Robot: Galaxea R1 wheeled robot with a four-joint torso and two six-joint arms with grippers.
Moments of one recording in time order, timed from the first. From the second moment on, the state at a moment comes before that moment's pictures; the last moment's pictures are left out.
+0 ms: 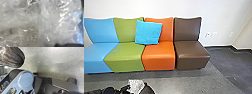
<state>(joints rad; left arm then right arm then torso) 0.59 2.01 -1.45 -0.34 0.53 -0.10 -0.92 2.00 -1.30 0.26 -0.46 0.02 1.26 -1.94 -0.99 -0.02</state>
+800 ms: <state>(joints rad) 0.77 1.91 -1.24 -0.22 0.46 -0.10 -0.93 2.00 -1.30 0.26 -0.45 0.02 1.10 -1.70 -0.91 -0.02</state>
